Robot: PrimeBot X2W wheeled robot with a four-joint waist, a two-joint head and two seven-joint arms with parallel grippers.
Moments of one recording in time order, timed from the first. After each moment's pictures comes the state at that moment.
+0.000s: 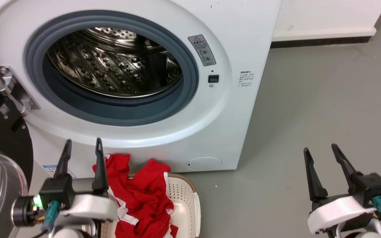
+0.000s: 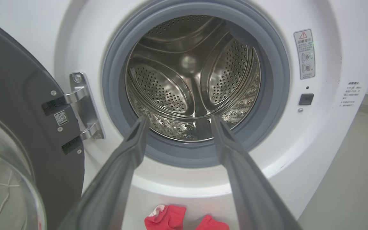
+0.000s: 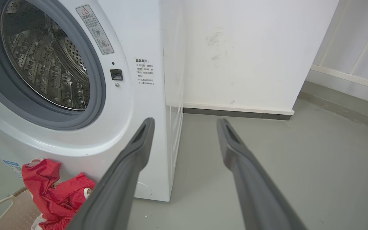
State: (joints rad) left arm -0.07 0.07 0.04 0.05 -0.05 0.01 -0.22; right arm 0.00 -0.05 -0.01 -0.01 0.01 0.13 -0.10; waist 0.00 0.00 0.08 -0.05
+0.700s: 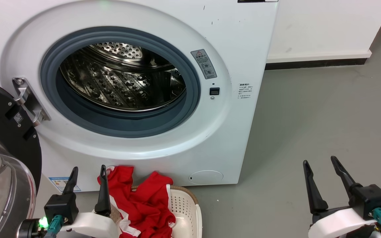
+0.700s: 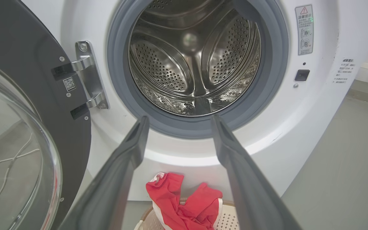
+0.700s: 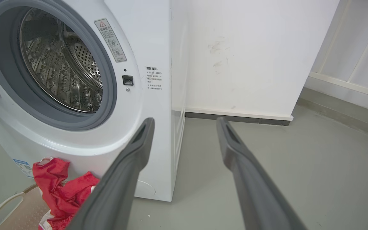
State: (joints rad) left arm 0.04 0.08 0.03 0.05 -0.09 0.01 -0.14; right arm 0.08 -0.05 0.00 -0.08 0.01 0.13 -0.06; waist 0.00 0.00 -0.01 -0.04
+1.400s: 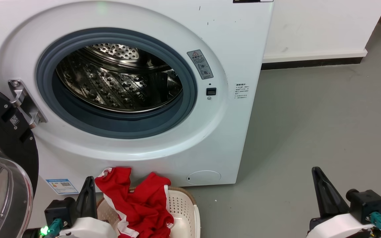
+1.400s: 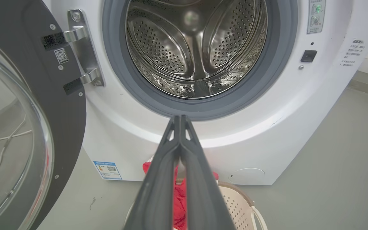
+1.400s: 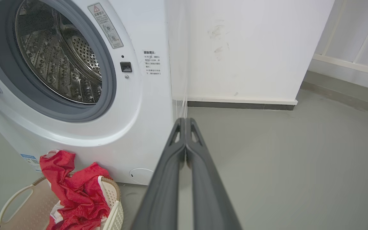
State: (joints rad) left arm 0.06 0.09 0.03 0.10 -0.11 0.02 -0.12; right arm 0.10 -0.05 0.00 -0.04 0.03 0.13 -0.06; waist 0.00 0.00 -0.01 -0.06
